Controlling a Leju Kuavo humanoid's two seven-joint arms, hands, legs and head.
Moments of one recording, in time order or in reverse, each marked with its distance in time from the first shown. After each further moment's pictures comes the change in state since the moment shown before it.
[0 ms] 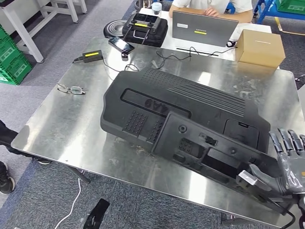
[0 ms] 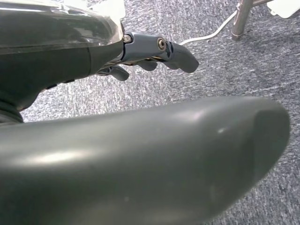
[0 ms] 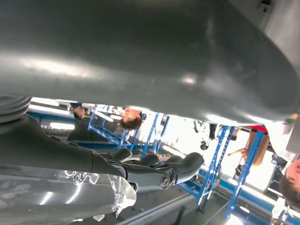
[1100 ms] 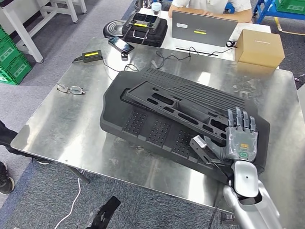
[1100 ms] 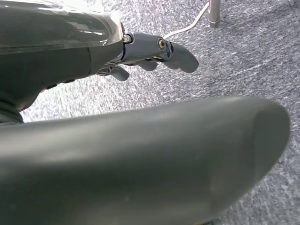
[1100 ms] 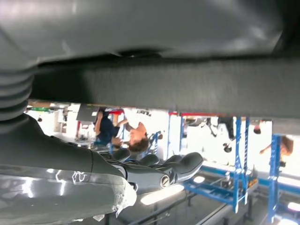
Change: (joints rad) left arm -0.033 -0.021 -0.097 0.000 -0.054 -0.041 0.070; right arm -0.327 0.524 0.143 0.565 0.185 -0.286 0.076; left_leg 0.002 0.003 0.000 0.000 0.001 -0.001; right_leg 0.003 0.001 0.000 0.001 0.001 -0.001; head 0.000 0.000
